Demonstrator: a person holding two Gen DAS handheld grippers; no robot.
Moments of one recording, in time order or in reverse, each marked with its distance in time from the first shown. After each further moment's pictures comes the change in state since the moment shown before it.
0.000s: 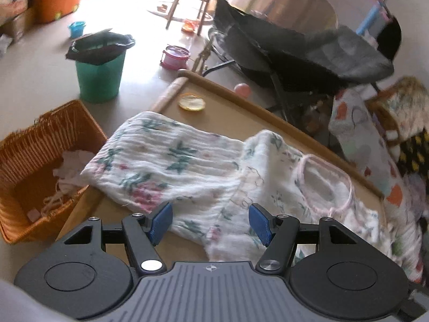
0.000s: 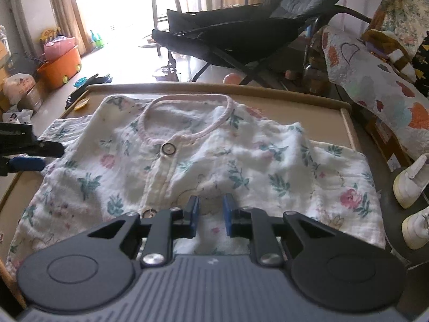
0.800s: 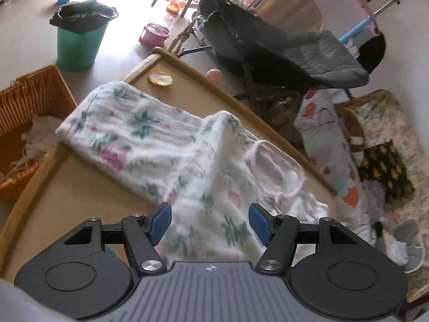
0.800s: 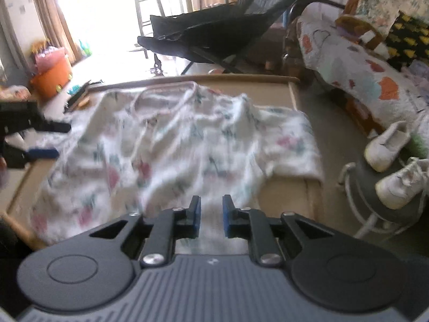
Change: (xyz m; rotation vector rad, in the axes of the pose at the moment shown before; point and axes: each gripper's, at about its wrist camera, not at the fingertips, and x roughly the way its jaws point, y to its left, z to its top) left arm -0.014 -0.014 -0.018 -0.095 0.071 -0.154; right arm -0.066 -0.033 -0.031 0.104 0.005 0.019
